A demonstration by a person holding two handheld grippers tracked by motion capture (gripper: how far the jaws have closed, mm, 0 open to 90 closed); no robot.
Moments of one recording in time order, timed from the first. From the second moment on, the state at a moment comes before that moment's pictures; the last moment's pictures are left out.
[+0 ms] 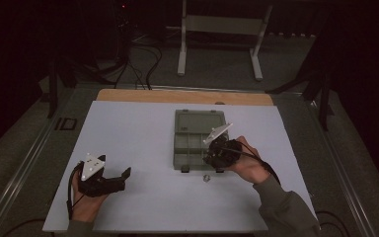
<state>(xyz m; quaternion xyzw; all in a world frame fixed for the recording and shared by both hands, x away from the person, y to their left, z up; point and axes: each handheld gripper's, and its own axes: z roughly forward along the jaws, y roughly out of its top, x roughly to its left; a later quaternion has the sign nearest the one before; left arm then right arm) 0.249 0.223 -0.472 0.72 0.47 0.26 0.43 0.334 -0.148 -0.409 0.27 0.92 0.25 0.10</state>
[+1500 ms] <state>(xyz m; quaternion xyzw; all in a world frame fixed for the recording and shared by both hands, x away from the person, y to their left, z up) 0.249 0.223 -0.472 0.72 0.47 0.26 0.44 0.386 -0.165 -0.394 0.34 0.90 0.24 0.12</state>
